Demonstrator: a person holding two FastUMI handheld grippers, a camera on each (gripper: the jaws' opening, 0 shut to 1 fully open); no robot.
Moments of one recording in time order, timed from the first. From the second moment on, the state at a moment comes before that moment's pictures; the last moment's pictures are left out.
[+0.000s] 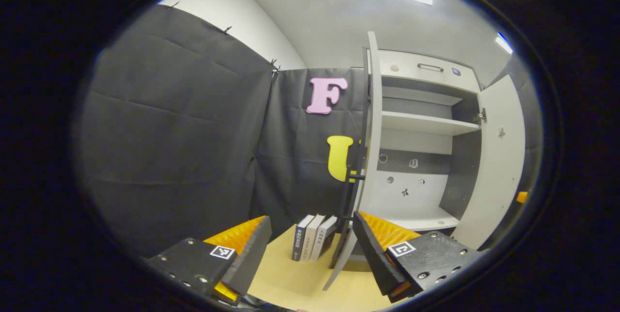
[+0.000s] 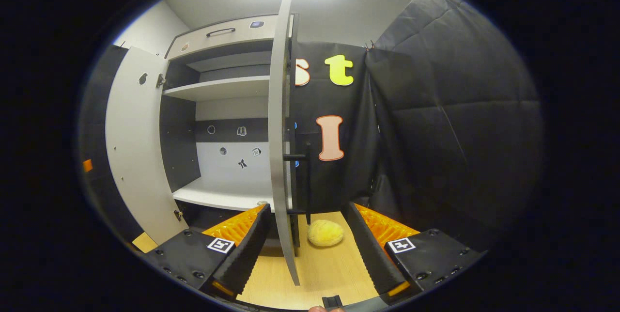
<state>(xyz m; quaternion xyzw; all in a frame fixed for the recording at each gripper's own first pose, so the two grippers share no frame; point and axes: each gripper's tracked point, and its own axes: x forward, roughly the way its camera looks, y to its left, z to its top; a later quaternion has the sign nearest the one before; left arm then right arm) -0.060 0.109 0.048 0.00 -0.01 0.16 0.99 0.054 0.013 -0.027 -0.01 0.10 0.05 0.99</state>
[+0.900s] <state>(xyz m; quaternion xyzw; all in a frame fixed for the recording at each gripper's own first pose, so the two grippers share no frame) -0.034 -0.053 0.020 0.10 0.03 0.09 0.99 0.041 0.042 -0.039 -0.04 0.09 0.14 0.98</state>
